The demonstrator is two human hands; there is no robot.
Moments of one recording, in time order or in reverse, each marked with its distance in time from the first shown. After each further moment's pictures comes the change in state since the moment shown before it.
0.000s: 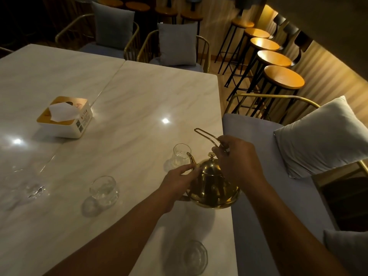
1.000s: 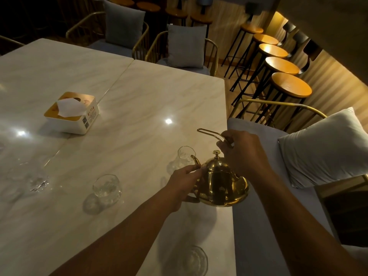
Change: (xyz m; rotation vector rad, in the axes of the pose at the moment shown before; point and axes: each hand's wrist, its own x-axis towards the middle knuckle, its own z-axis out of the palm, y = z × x) left_hand -0.001 0.012 0.004 -0.109 -0.024 -0.050; right_hand 0.035 -0.005 -0.003 -0.090 -0.059 -0.094
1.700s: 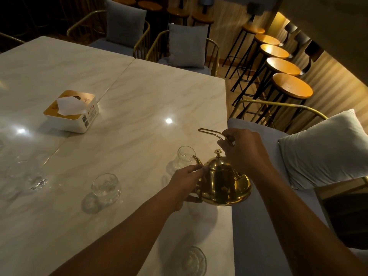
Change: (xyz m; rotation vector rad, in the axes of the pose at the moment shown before) left_hand 0.002 0.001 0.005 -0.021 -0.007 -0.012; right_hand 0.009 0.004 0.000 -0.008 0.005 -0.013
